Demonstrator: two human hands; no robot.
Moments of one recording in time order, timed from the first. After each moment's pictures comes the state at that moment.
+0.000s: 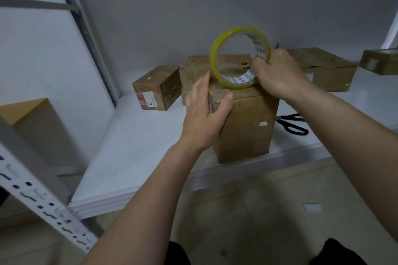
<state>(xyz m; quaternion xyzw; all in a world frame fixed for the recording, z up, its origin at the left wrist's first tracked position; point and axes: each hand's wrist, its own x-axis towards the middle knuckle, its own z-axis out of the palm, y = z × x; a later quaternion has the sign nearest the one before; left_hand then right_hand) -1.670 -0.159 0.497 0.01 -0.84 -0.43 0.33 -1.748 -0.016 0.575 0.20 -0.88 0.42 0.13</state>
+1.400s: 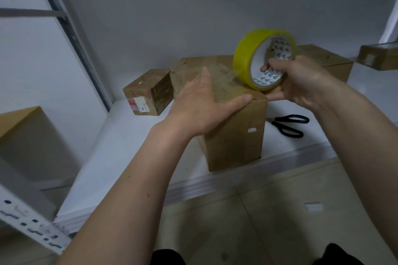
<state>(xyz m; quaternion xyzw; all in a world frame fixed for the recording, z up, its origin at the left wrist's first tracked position) -1.677 -0.142 0.556 0.08 -0.97 -0.20 0.13 -1.781 0.025 0.564 0.16 -0.67 0.72 -0.10</state>
